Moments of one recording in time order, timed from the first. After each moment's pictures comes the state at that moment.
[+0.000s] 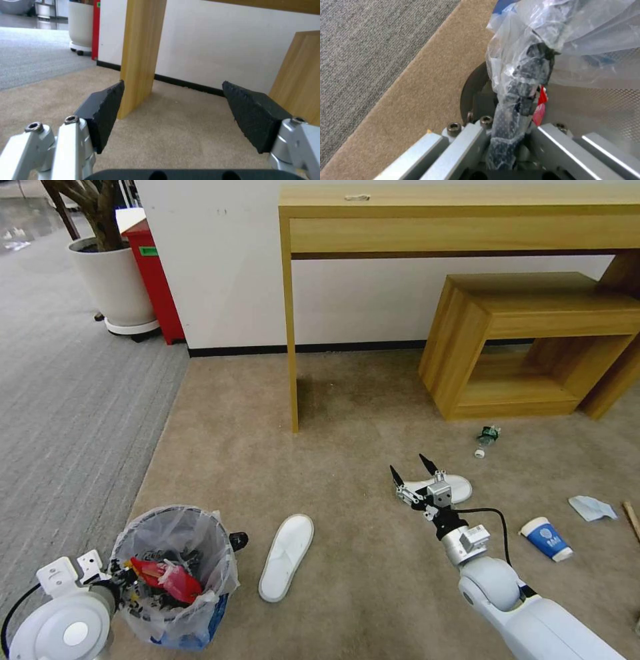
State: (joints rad) left arm 1.62 -1.12 -0.80 -2.17 -1.24 0.67 -0.92; right arm -1.12 0.88 0.06 1.61 0.40 0.42 0.13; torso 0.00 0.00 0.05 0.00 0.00
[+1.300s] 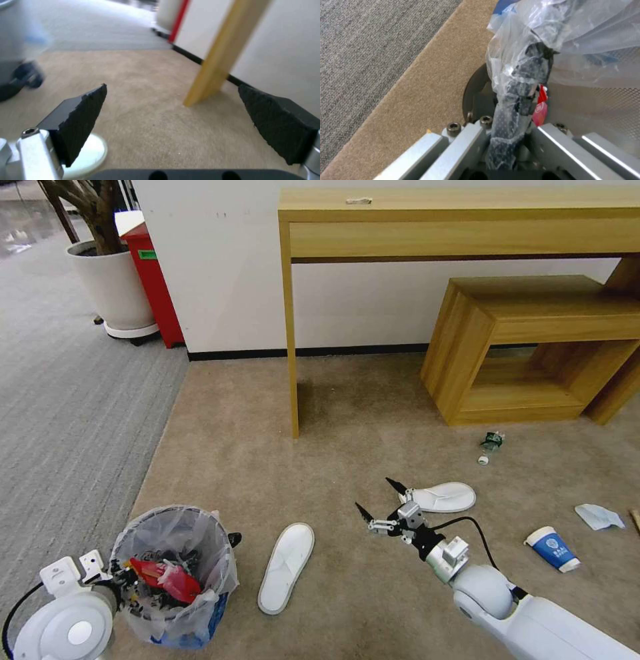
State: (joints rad) left arm 1.61 -1.11 -0.78 -2.16 -1.23 0.67 -0.93; right arm -0.98 0.71 -0.22 1.61 0.31 0.44 -0.07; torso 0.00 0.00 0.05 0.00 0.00
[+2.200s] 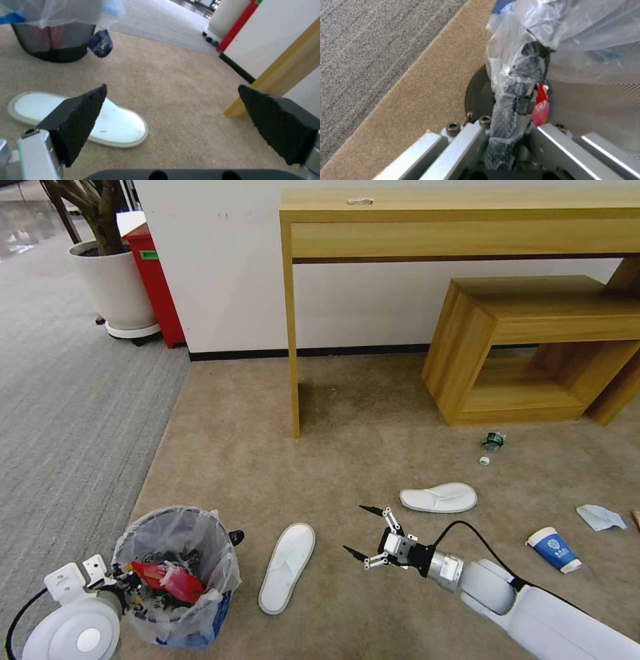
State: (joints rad) left arm 1.63 -1.16 -0.76 -2.17 -1.17 0.67 -0.92; right arm -0.91 0.74 -0.33 1.49 0.16 0.57 -0.20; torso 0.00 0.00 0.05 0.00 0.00
